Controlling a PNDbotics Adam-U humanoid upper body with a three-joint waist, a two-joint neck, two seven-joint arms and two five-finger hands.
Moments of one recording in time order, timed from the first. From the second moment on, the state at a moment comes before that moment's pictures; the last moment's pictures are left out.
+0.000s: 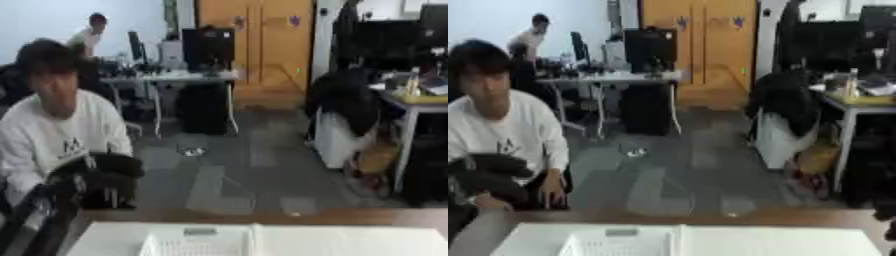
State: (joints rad) left arm -0.45 0.47 -0.02 -1.99 -0.20 -0.33 0.07; right arm -0.22 -0.60 -0.16 -1.99 0.52 -0.12 -0.15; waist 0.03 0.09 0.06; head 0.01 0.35
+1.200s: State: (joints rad) left arm -0.44 0.46 -0.05 -1.99 -0.30 -0.25 0.07; right arm -0.32 -0.59 -0.17 -1.64 0.65 0.25 0.03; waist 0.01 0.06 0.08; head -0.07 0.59
